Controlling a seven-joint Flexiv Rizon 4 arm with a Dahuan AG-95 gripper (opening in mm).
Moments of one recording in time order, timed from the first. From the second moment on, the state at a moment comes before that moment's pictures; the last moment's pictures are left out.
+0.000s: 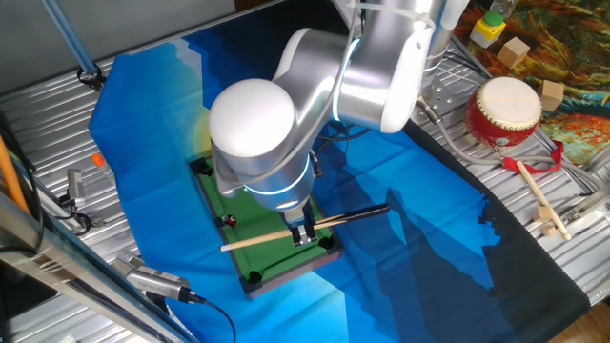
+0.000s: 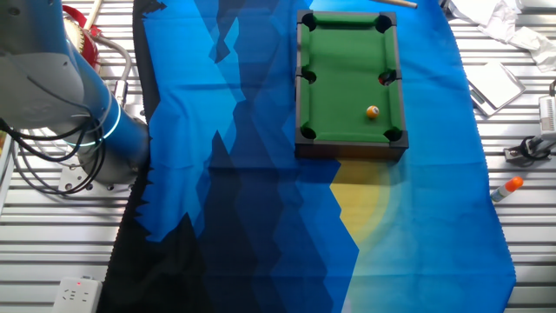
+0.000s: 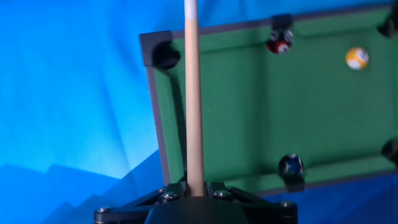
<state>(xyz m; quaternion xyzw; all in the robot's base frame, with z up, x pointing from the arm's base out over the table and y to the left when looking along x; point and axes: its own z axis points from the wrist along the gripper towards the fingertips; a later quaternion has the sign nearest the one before) 0.477 0.290 0.180 -0.13 -0.99 0.00 0.09</state>
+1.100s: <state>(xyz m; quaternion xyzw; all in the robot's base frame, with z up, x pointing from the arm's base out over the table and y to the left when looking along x) 0.477 0.289 0.179 0.02 -1.00 -0.03 0.09</state>
